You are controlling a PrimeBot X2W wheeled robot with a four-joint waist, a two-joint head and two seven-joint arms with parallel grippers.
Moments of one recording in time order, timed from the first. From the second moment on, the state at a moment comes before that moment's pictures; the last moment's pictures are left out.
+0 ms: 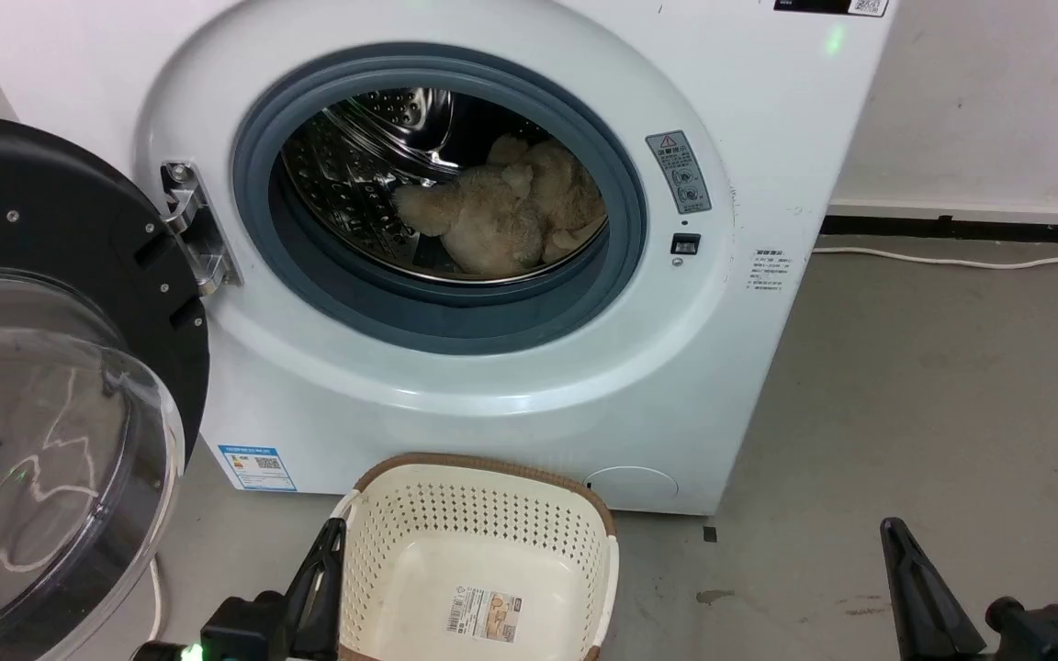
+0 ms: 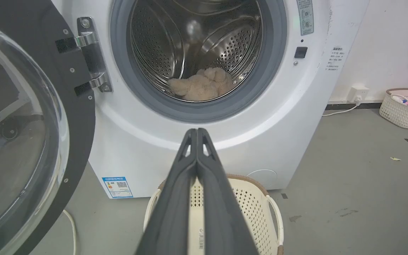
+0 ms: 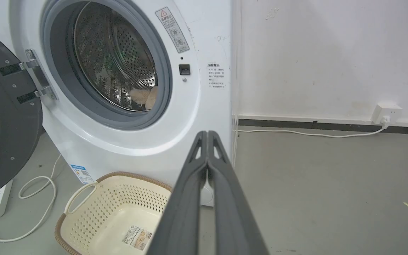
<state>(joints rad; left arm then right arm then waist) 0.10 0.10 -0.10 0.07 -0.09 -0.03 -0.20 0.17 -0.05 -0.02 -0.01 0.12 0.13 -0.20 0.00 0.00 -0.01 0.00</state>
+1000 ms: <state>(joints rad) 0.07 0.09 -0.07 0.05 -0.06 -0.03 -0.14 0.12 -0.05 -0.01 -0.01 0.09 0.13 -0.14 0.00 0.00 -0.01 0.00</state>
